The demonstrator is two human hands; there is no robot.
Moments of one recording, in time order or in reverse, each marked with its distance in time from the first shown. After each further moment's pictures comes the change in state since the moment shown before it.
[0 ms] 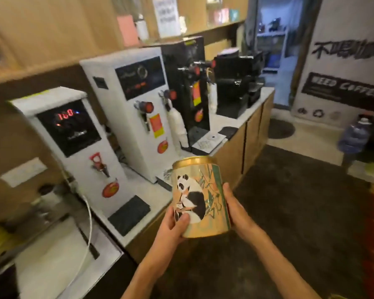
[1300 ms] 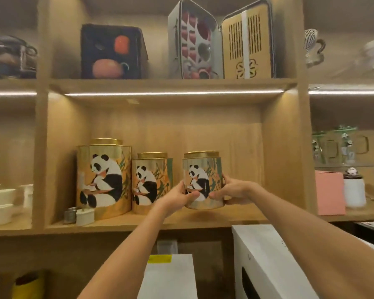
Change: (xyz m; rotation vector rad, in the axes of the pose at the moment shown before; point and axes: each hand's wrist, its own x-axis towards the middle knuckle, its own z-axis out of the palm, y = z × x) left_hand 0.357 0.526 -0.473 0.691 0.932 0.353; right_hand 0.695 -0.456 0.412 -0.623 -0.858 -0.301
